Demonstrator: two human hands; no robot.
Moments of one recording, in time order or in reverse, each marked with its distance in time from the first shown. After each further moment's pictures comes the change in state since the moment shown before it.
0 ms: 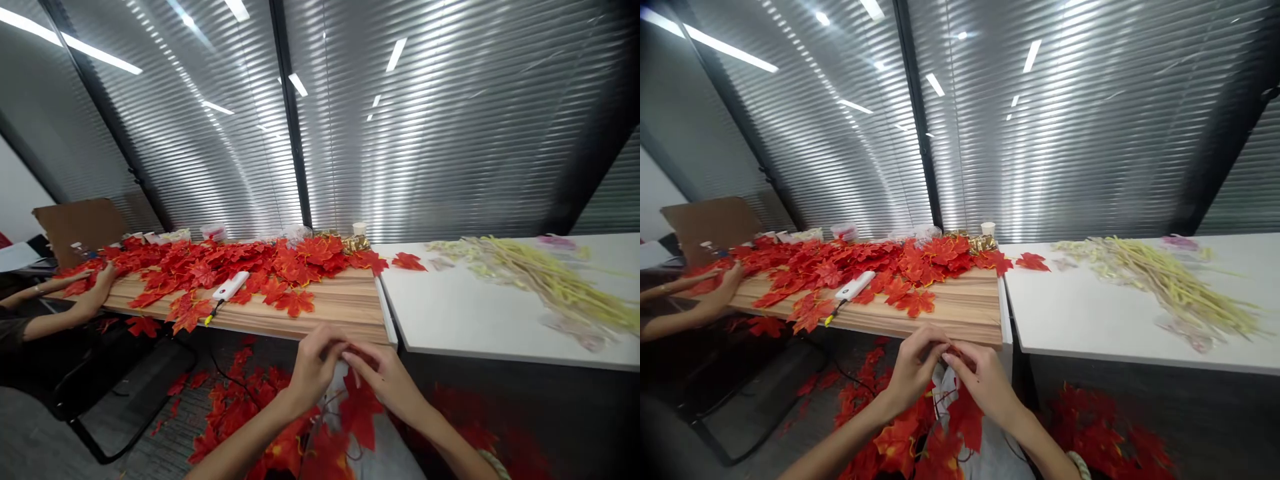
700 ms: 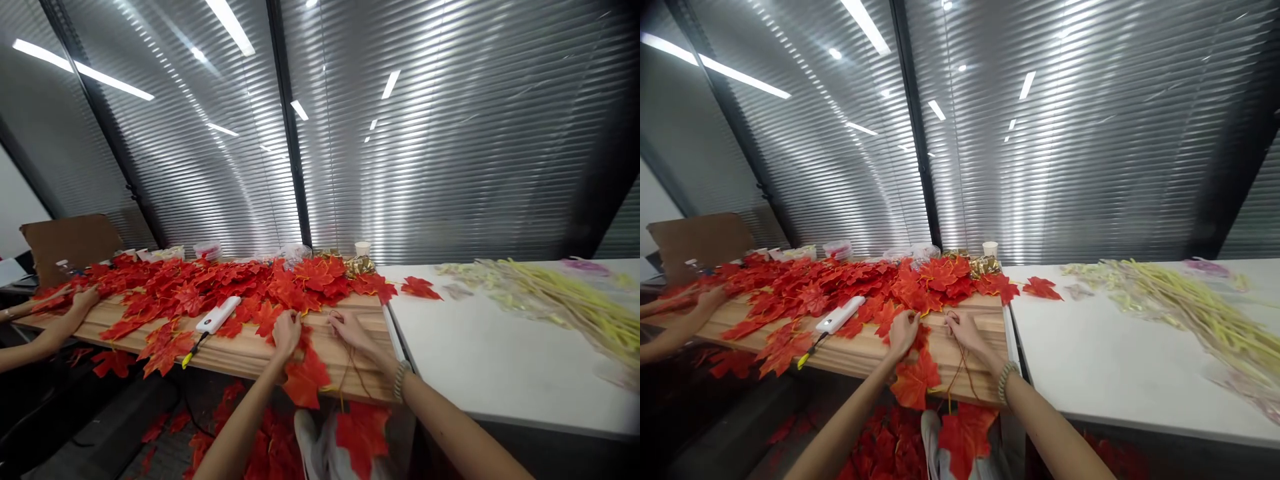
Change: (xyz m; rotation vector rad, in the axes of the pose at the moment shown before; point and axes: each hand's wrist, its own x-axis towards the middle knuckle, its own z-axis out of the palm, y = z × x) left_hand 0.102 -0.184 -0.017 0.578 0.226 -0.490; right_hand 0.175 0.127 0.000 -0.026 0.012 0.066
